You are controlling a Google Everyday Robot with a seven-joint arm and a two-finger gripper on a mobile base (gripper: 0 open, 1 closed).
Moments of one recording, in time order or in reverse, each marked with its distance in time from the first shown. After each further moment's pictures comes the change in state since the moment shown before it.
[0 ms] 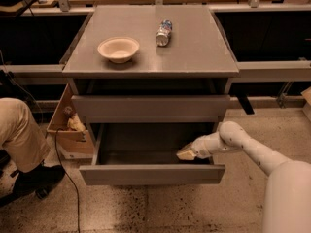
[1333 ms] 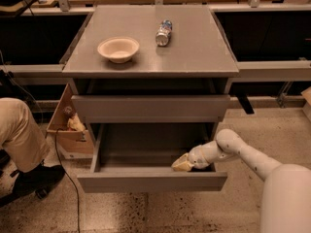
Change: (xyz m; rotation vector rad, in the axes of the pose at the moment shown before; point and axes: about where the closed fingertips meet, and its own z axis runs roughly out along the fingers) arm 0.025 0.048 0.025 -0.180 -0.015 0.052
